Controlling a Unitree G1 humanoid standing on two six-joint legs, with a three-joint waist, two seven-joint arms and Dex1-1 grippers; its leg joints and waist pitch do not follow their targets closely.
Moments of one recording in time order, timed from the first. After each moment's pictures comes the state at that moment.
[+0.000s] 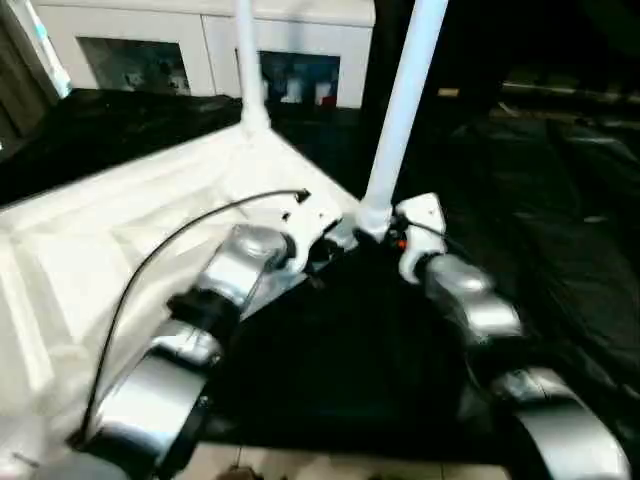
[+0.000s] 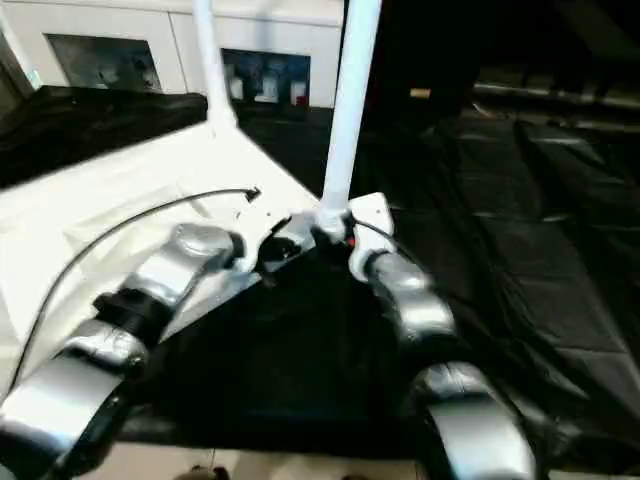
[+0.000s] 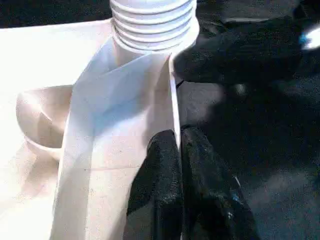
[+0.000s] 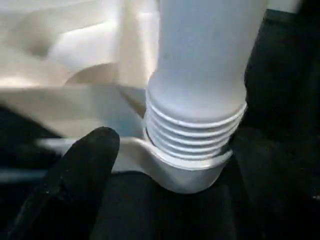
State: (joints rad) left arm -0.80 0.20 -0.26 0.76 0.09 0.26 -0.83; right arm -0.59 -0.21 0.08 0.71 0.12 0.02 0.54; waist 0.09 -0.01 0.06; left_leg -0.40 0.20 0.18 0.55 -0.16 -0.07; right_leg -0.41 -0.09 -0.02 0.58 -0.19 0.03
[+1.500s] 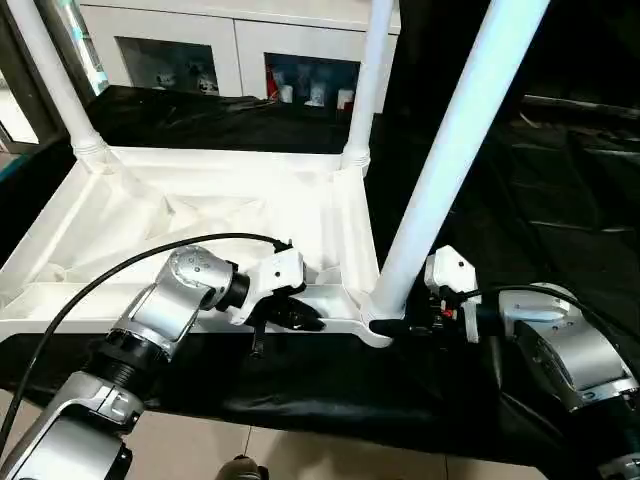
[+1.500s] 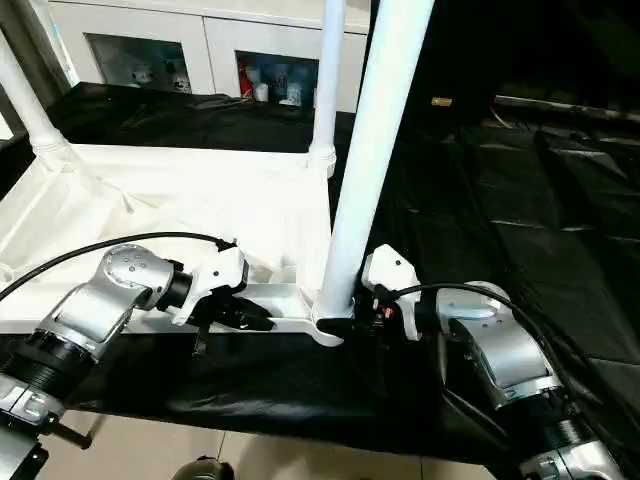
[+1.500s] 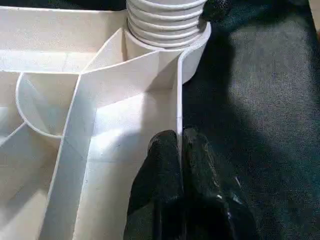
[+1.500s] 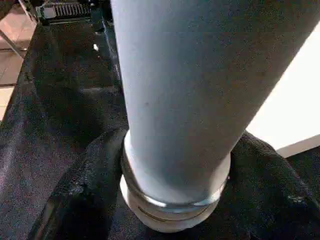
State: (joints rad) left arm -0.59 0.44 -0.37 0.41 0.00 0.18 -1.32; right arm -0.34 -0.52 0.23 0.18 0.23 0.22 1.10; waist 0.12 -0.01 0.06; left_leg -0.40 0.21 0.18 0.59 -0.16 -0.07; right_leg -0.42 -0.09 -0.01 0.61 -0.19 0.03
